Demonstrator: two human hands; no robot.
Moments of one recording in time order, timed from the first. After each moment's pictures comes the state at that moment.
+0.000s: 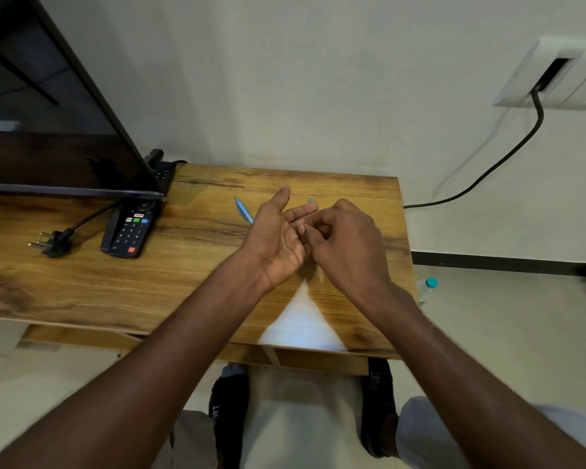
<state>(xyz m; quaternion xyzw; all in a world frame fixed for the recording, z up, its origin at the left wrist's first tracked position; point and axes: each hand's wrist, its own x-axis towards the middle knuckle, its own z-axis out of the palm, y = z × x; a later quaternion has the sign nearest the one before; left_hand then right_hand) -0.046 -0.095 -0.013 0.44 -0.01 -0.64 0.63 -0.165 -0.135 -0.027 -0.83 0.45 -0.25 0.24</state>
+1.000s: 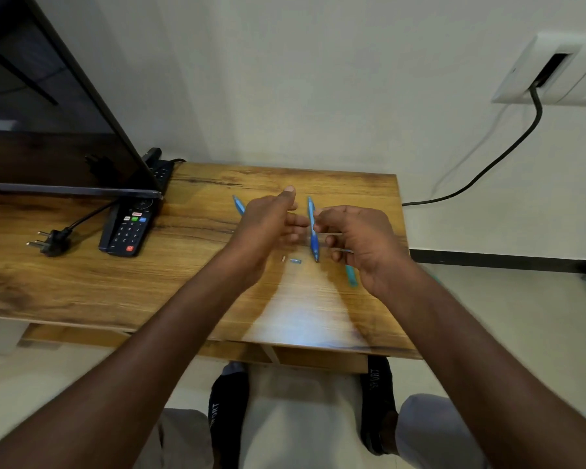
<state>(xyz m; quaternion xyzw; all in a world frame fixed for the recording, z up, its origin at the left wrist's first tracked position) -0.033 -0.090 -0.015 0.68 -0.21 -0.47 0.53 -0.174 -0.148 -0.011 -0.47 0.52 -0.26 0.67</state>
